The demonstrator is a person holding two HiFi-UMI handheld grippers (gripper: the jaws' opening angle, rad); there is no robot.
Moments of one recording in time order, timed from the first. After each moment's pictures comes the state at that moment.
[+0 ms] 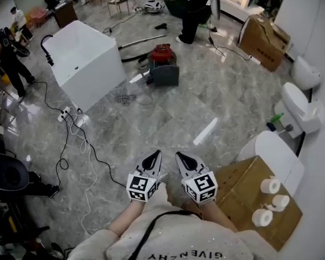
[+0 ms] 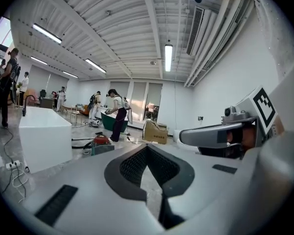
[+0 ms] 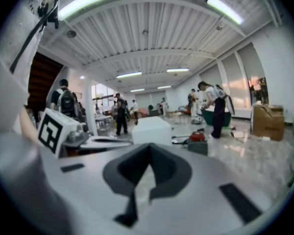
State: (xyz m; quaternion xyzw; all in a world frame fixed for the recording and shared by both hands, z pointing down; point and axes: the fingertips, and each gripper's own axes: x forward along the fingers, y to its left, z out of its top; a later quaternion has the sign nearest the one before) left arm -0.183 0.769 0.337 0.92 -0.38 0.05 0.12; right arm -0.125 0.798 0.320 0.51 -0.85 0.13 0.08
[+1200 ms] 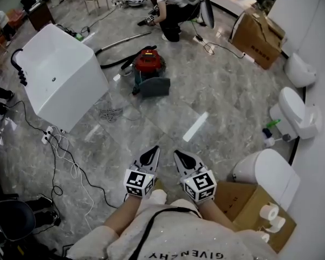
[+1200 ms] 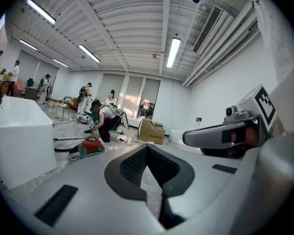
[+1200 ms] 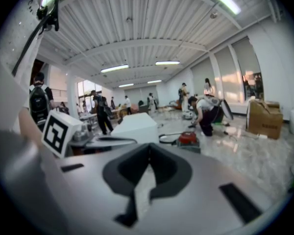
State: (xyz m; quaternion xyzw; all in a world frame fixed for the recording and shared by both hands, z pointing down) left arm -0.122 0.496 0.367 0.94 -0.31 0.06 0.14; right arm -0.071 0.539 0.347 0.55 -0.81 0.17 0.10
